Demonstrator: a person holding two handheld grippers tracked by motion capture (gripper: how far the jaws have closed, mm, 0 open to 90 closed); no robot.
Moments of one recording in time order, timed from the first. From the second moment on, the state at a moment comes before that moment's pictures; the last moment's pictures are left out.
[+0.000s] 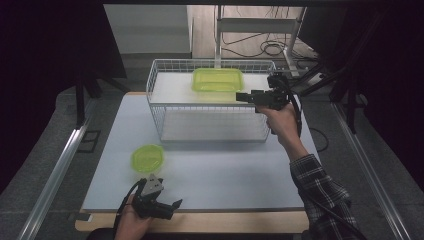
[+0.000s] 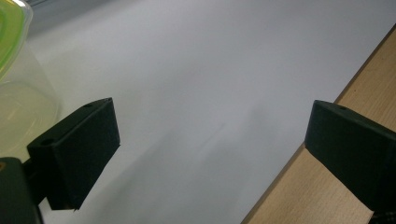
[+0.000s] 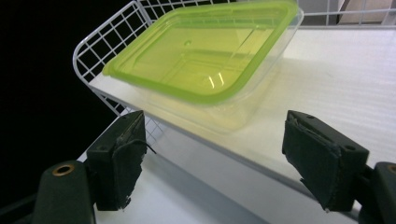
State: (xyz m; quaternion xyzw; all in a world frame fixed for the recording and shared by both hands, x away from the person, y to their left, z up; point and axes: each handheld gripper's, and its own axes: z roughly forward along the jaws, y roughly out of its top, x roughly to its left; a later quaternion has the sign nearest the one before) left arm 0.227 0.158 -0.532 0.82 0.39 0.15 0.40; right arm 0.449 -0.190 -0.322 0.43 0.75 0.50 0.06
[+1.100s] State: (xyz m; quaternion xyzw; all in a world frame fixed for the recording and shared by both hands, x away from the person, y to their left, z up) left arm 0.228 0.157 -0.533 0.82 0.39 0.15 0.39; right arm 0.400 -0.200 -0.359 0.38 0.79 0.48 0.08
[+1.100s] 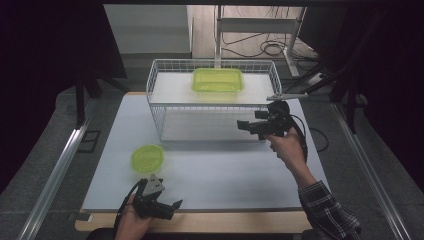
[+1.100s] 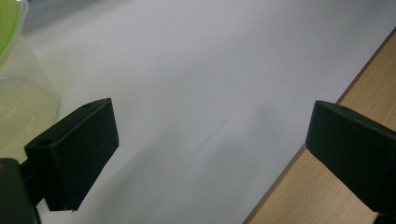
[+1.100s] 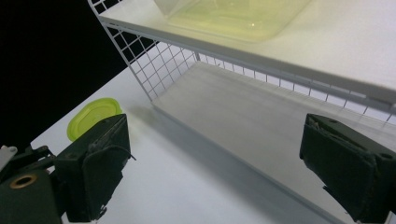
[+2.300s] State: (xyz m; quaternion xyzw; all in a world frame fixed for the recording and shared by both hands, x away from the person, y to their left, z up) left arm 0.228 0.156 -0.535 0.83 0.39 0.15 0.38; right arm 0.341 -0.214 -0.433 0.36 0.82 0.43 0.10
